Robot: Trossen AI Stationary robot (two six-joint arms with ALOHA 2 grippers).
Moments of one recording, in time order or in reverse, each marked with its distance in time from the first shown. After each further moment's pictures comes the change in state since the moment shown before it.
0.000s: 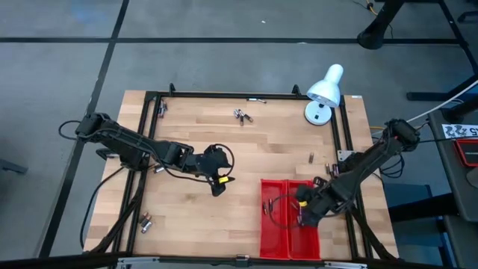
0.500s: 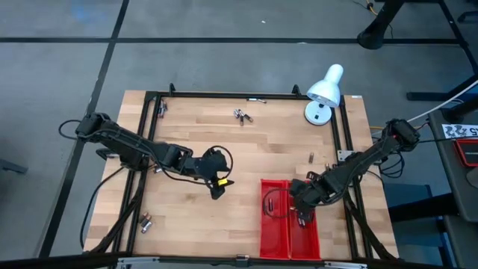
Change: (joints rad) left arm -0.032 -0.001 0.000 -0.007 0.002 -0.088; right arm -0.120 0.000 -0.018 0.038 -0.066 -0.173
